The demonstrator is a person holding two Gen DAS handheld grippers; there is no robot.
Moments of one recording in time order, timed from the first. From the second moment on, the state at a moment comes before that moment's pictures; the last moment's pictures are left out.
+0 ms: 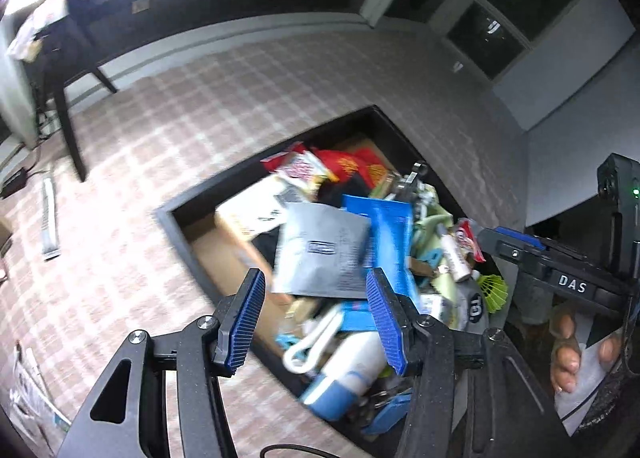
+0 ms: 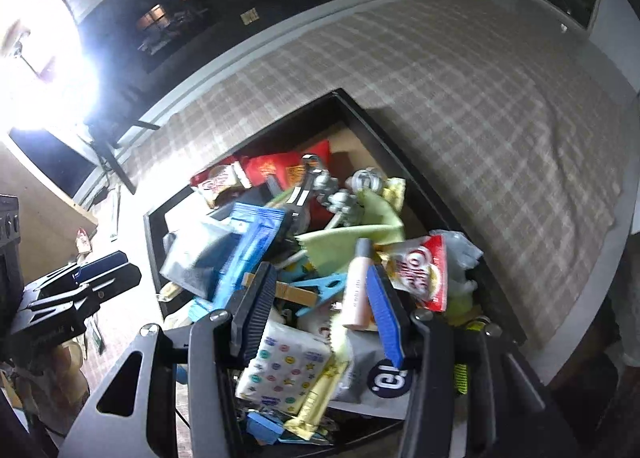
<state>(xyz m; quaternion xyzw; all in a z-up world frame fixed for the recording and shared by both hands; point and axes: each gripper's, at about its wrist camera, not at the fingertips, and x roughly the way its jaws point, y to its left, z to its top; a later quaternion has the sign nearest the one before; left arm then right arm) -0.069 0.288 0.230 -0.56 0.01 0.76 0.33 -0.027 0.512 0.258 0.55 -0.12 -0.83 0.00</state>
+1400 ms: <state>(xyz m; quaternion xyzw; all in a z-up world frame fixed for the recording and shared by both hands) -0.192 -0.053 0.133 -0.57 -0.14 0.81 -0.01 -0.212 0.137 0.162 0.61 -0.02 -0.77 0.19</state>
